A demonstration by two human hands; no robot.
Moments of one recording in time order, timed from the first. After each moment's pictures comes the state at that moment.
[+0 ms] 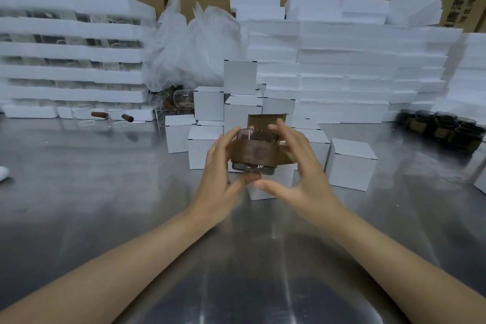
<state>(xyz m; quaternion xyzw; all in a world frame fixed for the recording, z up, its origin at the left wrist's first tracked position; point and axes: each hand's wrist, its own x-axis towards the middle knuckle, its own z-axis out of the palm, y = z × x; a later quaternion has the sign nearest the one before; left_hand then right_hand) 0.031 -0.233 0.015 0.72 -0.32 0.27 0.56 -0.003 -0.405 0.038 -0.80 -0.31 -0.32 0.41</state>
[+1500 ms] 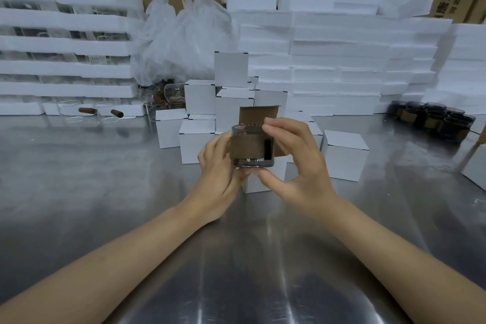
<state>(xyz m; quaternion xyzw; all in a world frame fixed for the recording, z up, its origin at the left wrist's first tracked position) 0.040 -0.238 0.006 0.80 -0.36 0.31 0.37 -0.001 -0.405 0.043 -0.73 -0.37 -0.47 0.33</state>
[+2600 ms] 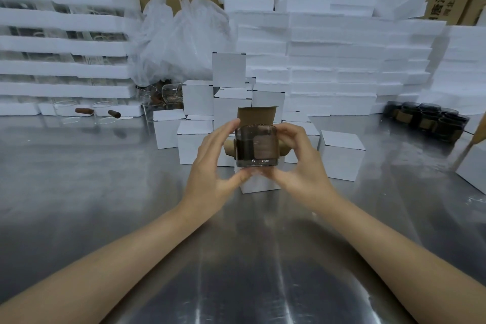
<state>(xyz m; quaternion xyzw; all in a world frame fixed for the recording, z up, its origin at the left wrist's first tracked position) 0.028 -0.234 0.018 0.73 -0.34 0.31 0.50 0.004 -0.414 0.034 -0.80 -0.22 -0.33 0.46</state>
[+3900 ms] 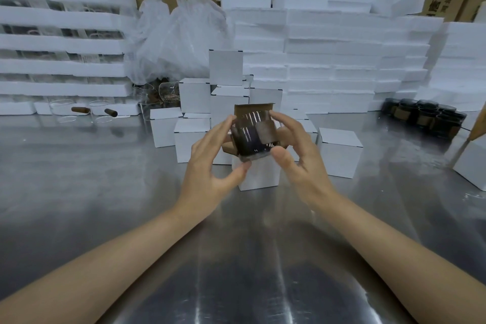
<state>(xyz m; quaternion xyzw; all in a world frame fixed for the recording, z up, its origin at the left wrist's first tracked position) 0.019 -0.235 0.024 0.75 -0.33 0.32 0.48 -0.006 -0.413 0.042 -0.80 -0.22 -0.30 0.48</state>
